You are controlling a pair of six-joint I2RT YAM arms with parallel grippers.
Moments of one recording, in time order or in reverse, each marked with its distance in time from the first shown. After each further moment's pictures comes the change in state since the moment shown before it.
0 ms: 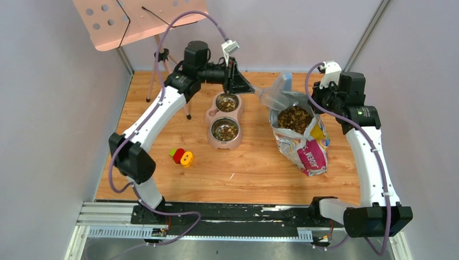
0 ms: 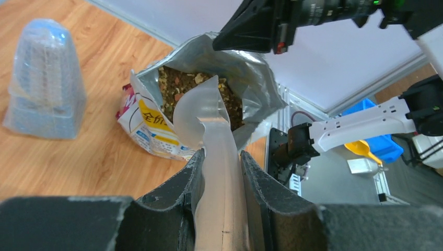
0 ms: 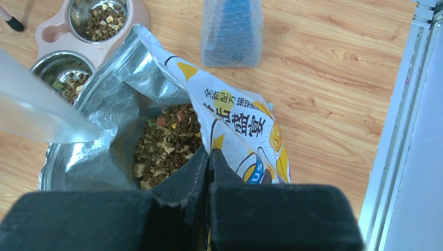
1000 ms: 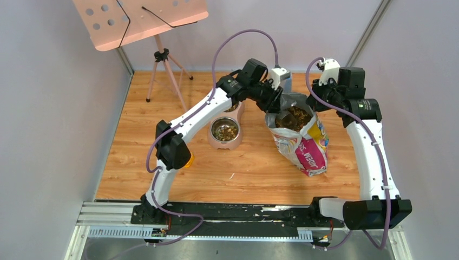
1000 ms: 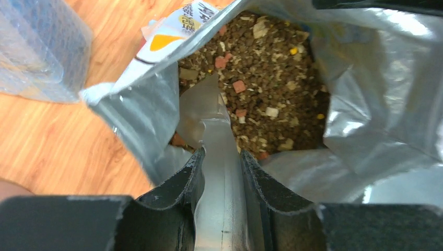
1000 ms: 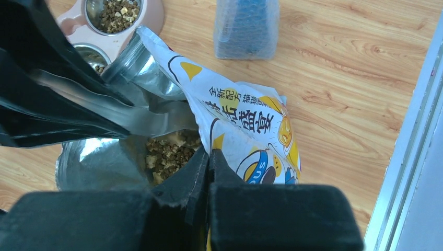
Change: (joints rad) left arm -0.287 0.444 0.478 -0.438 -0.441 0.212; right arm 0.004 0.060 0.099 -0.096 -0.039 0.018
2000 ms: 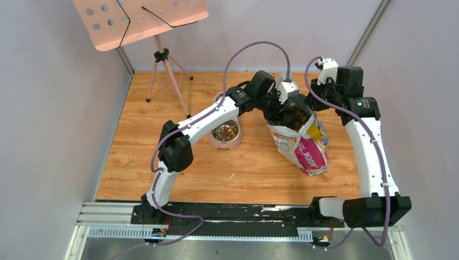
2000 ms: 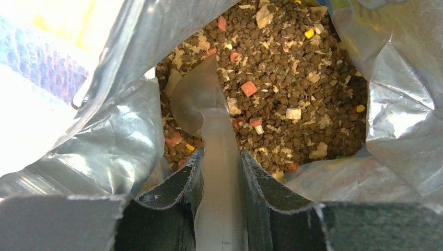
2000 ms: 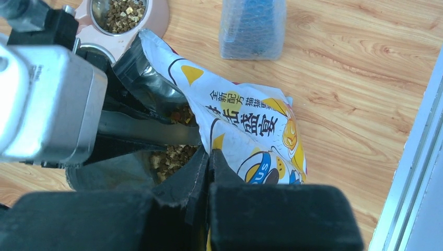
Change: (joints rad) left arm -0.077 0.024 -0.135 0.151 -0.082 0.245; right arm 0.010 0.021 0.006 0.002 -0.013 0.012
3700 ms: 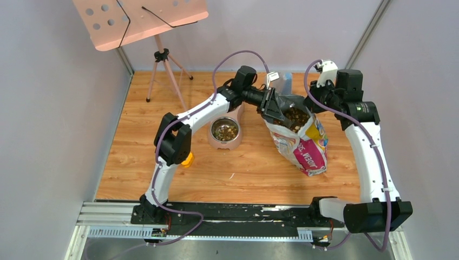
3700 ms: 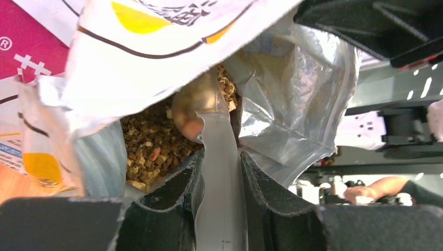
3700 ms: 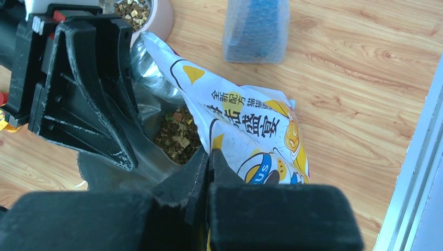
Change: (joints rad) left arm 0.151 0.027 -0.157 0.353 0.602 -0.782; right arm 0.006 -0.043 -0.051 0.037 -0.001 0.004
